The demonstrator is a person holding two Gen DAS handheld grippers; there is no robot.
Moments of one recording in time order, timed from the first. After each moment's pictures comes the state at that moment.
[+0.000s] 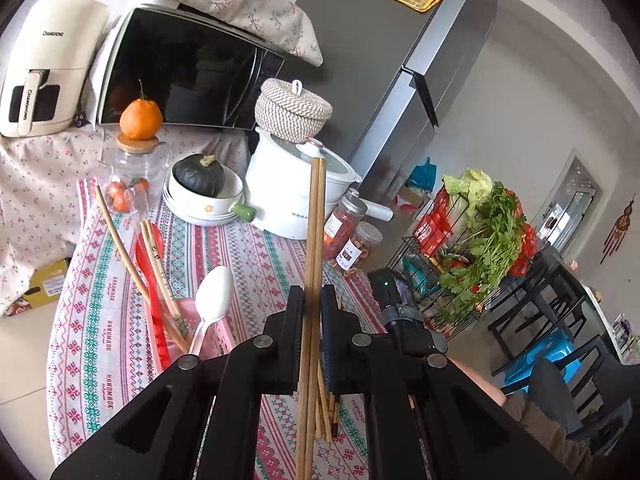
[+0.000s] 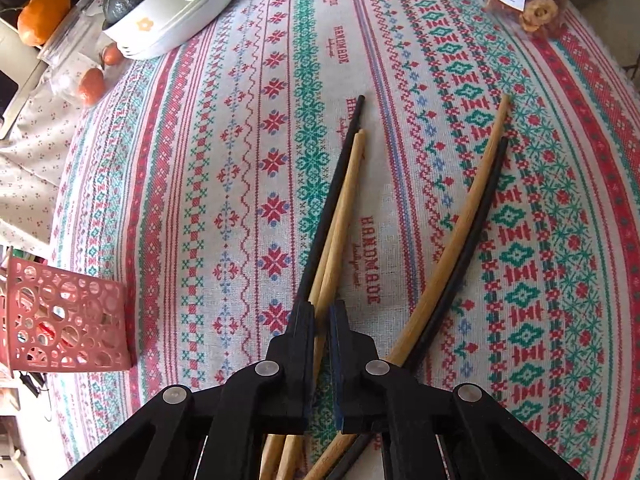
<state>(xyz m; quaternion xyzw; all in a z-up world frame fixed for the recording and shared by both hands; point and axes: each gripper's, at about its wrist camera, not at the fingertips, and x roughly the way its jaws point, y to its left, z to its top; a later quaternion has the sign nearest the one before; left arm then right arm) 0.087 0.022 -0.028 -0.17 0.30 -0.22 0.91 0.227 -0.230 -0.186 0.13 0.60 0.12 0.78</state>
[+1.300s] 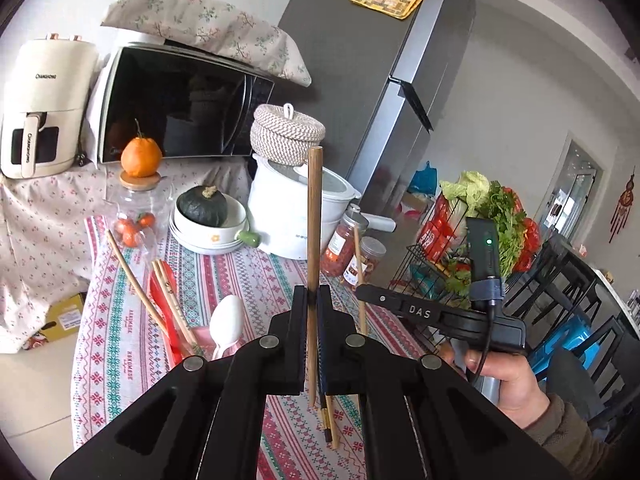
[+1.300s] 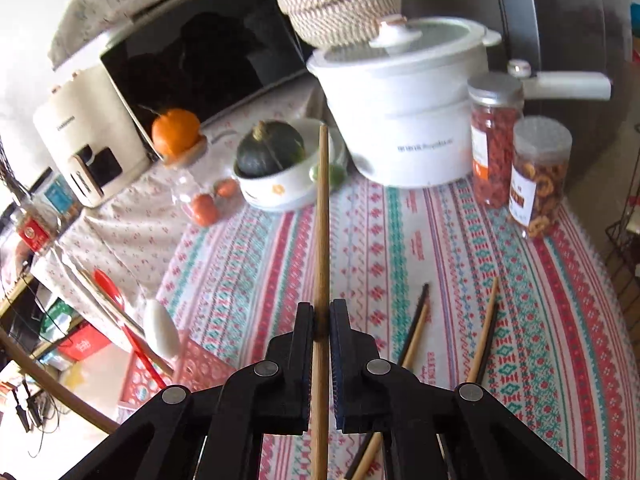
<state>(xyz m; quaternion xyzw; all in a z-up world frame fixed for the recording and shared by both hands) 0.078 0.028 -0.009 -0.13 0.25 -0.21 0.93 0.174 -0.211 -0.060 0.13 0.37 0.16 0.91</state>
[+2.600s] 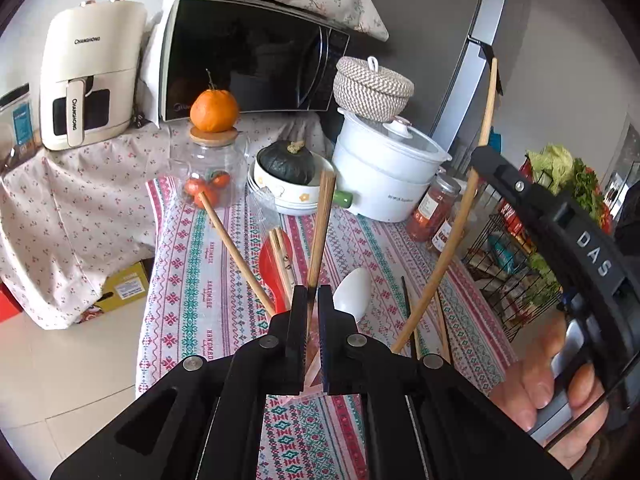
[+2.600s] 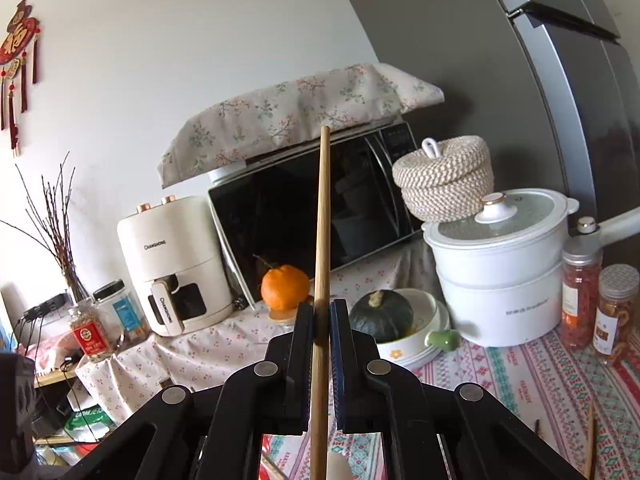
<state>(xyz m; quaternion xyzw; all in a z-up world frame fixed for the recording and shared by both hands) 0.123 0.078 -0.045 -0.10 0.35 -0.12 0.92 0.134 -0.119 -0.006 0.15 0.12 0.19 0.96</state>
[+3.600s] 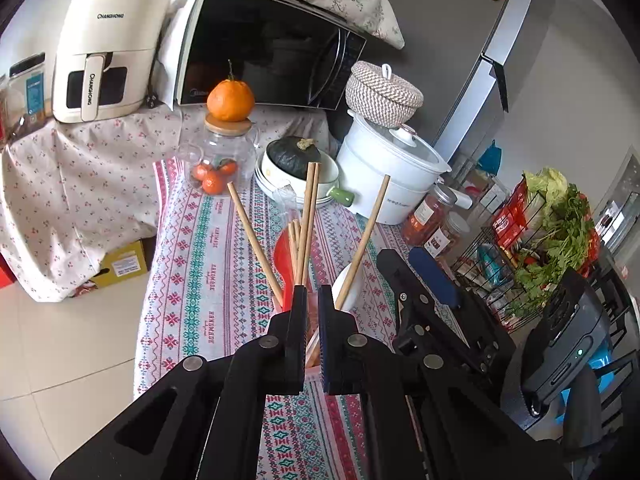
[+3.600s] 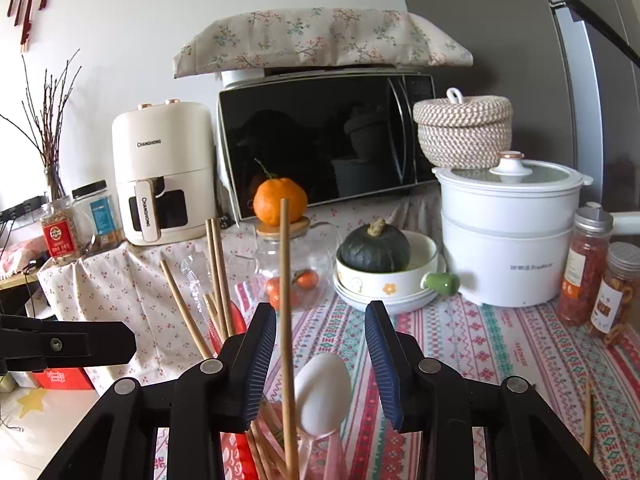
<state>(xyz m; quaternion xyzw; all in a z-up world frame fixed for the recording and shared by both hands) 0.115 0.095 -0.039 -0.14 0.37 -0.12 0.91 0.131 -0.077 -0.065 0.05 0.17 0.18 0.97</state>
